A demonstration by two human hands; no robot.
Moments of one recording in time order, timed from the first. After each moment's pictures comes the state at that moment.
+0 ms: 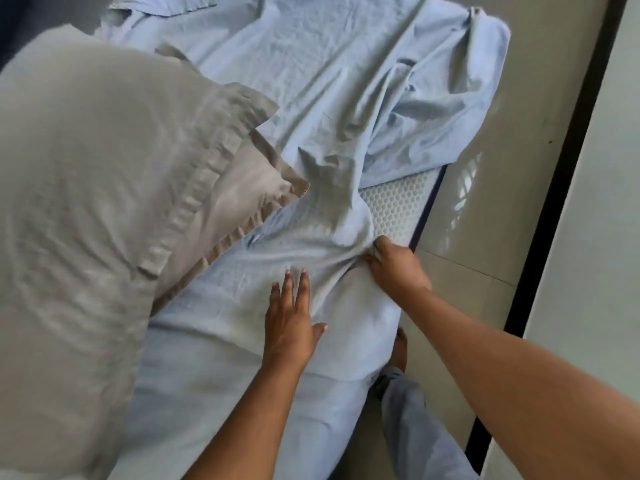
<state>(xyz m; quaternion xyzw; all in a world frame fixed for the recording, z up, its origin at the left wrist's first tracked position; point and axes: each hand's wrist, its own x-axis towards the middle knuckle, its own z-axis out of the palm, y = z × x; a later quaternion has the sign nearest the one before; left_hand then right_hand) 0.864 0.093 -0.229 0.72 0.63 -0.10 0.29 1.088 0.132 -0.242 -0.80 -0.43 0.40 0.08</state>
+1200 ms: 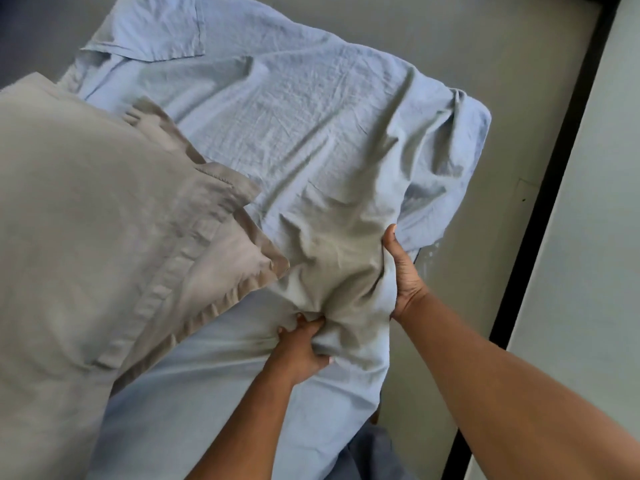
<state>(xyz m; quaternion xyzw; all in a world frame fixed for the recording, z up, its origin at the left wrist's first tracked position) 0.931 0.199 -0.242 0.61 0.56 -0.17 0.53 1.149 0.257 -0.198 -0.40 0.12 0.78 0.47</state>
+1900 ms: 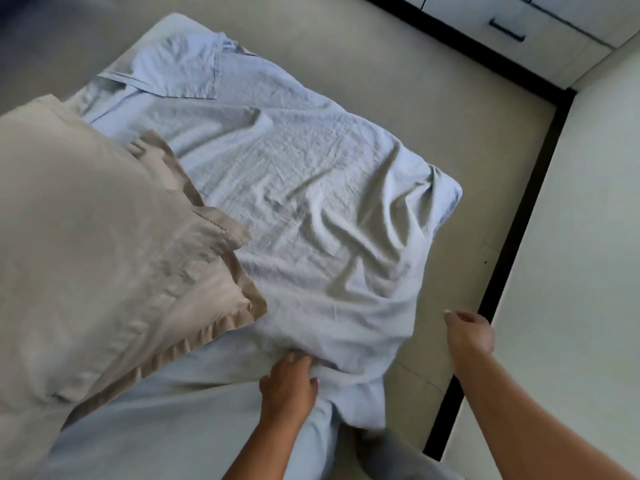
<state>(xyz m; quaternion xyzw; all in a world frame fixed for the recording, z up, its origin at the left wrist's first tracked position) 0.990 0.201 -0.200 0.62 0.64 -0.15 0.42 1.294 0.228 -0.188 -0.92 -0.03 0.29 0.25</state>
